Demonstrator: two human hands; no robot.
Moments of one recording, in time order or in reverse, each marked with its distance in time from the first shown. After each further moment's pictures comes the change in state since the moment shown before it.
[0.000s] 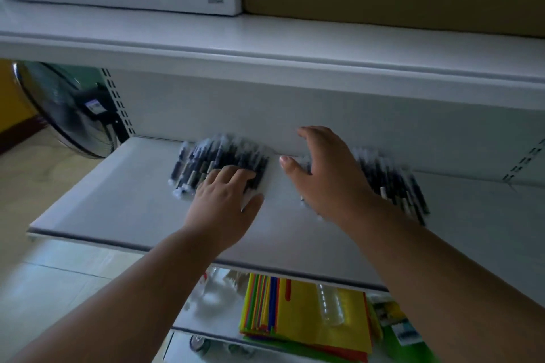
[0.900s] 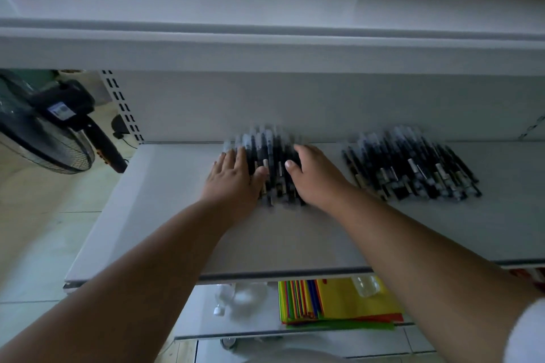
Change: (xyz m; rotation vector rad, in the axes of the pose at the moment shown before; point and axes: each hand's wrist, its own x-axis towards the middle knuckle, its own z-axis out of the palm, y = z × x) left_hand 0.066 -0.123 0.005 -0.107 -0.332 -0.052; right_hand 0.051 -0.059 0.133 0.041 -0.278 0.437
